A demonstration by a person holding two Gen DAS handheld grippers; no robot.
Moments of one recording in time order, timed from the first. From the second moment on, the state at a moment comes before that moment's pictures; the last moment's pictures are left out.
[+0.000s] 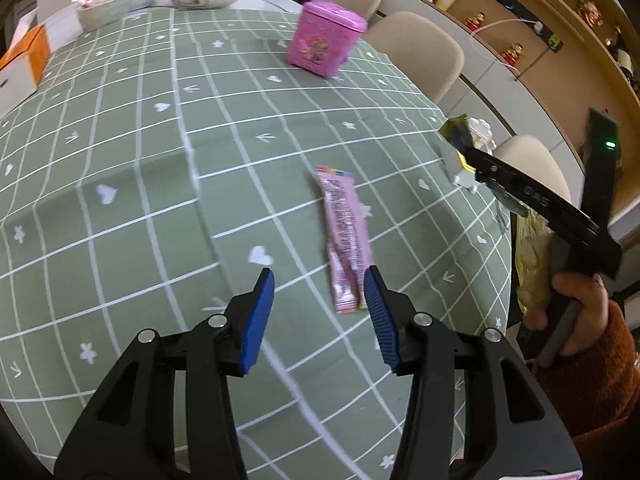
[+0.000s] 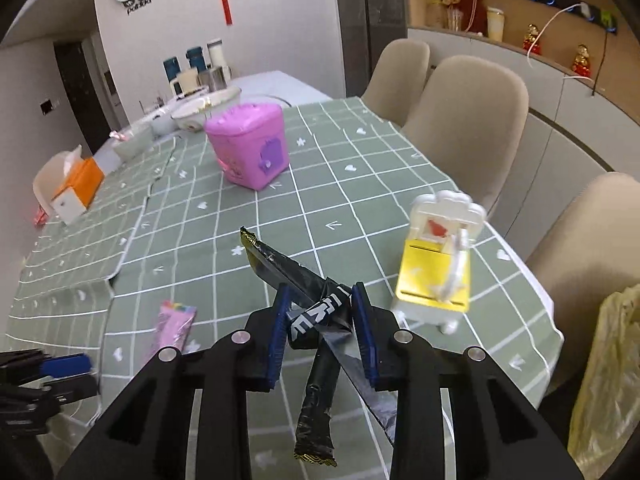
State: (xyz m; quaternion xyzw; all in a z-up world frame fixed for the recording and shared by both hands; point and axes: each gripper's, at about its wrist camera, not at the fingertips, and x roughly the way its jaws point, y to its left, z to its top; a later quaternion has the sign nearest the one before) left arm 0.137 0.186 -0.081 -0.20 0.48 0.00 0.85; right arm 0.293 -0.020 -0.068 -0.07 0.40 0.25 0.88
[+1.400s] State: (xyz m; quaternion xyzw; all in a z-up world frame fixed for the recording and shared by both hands) left arm 0.211 0.003 0.088 -0.08 0.28 -0.12 0.95; right arm 0.215 -0.240 0.089 -0.03 0.25 0.14 0.96
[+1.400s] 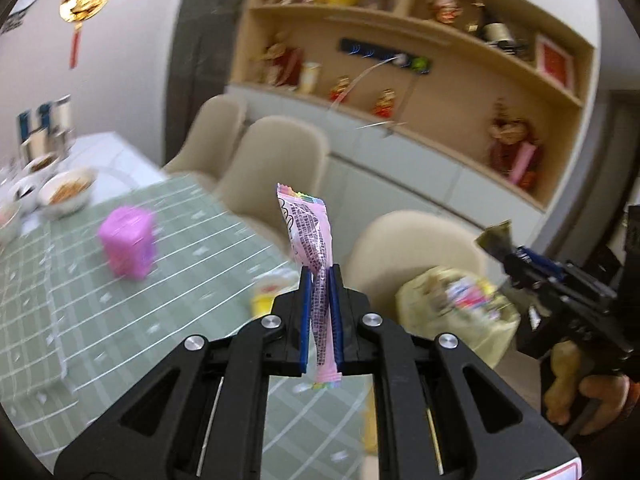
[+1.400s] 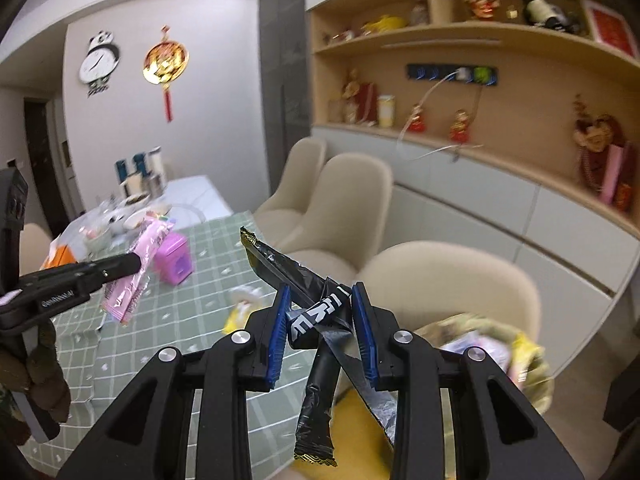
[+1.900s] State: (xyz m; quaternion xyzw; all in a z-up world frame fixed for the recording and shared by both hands) left arm 0.264 -0.176 0.087 -0.06 0.29 -0.28 0.91; right arm 0.226 -0.391 0.097 0.00 0.22 0.05 0.97
